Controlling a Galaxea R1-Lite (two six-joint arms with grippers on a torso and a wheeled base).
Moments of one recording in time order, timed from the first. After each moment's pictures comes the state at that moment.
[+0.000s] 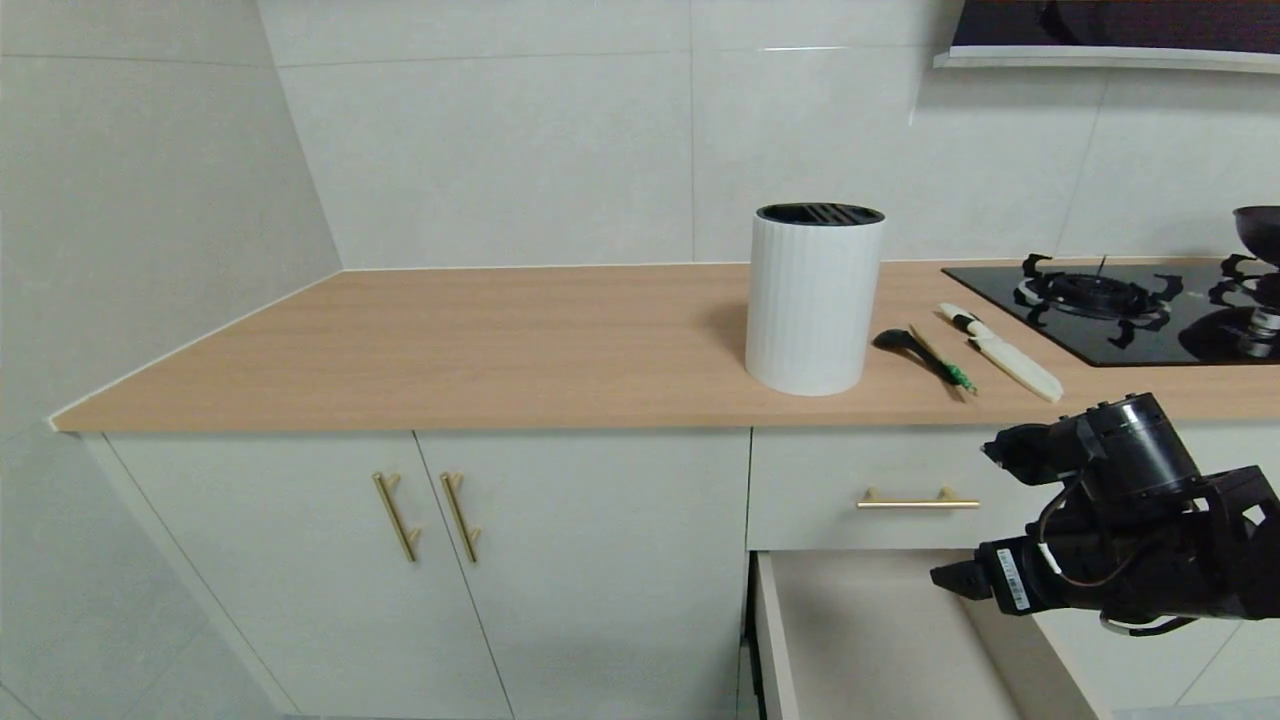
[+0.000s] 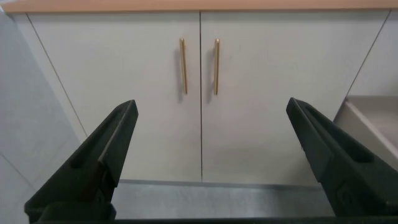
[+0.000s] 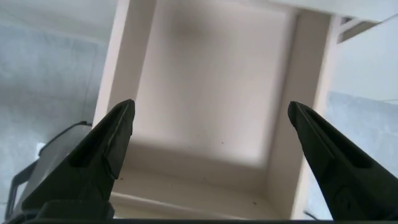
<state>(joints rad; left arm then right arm) 0.00 0.00 0.00 0.00 0.04 0.00 0.35 1.66 -0.69 -0.10 -0.13 0.12</state>
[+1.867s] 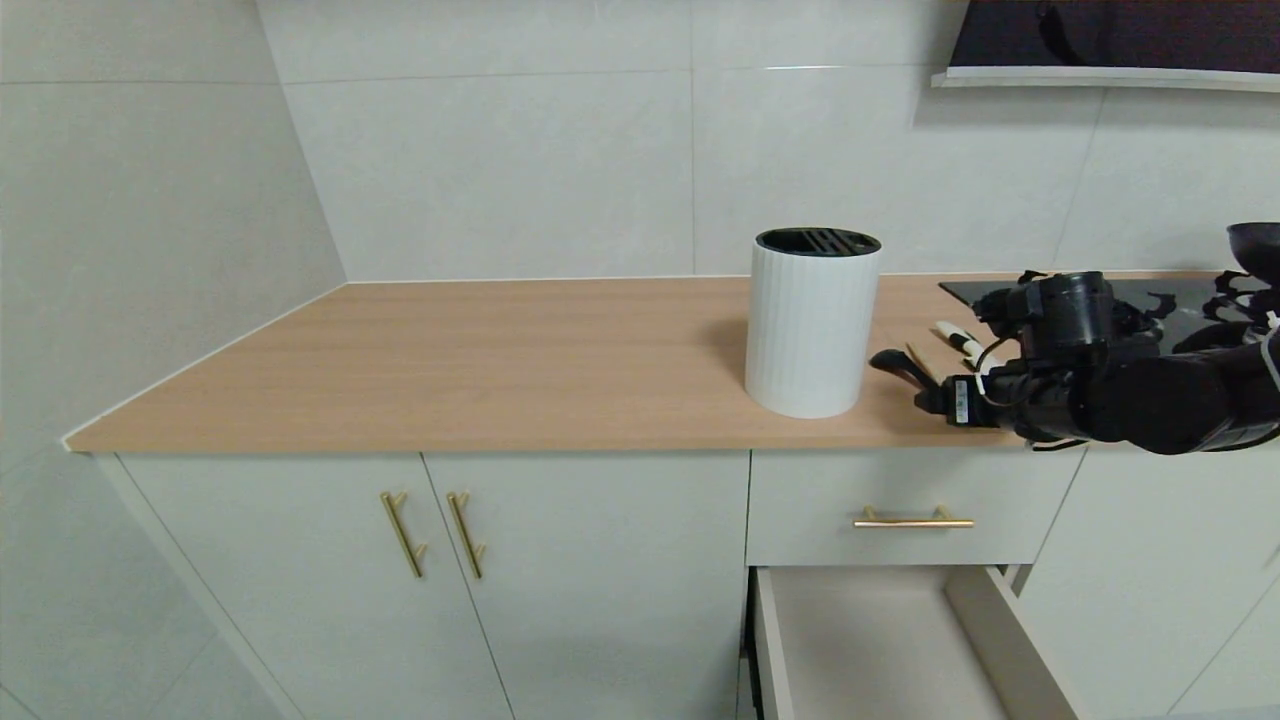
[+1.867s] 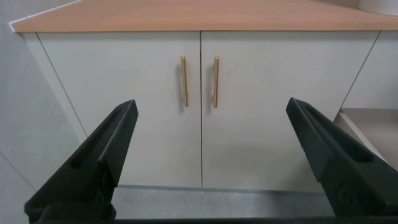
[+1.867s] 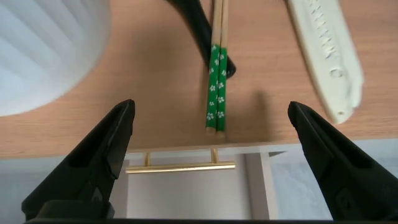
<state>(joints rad) 0.00 0.00 0.00 0.00 0.04 0.00 0.18 1.96 -1.18 -0.23 -0.23 0.12</state>
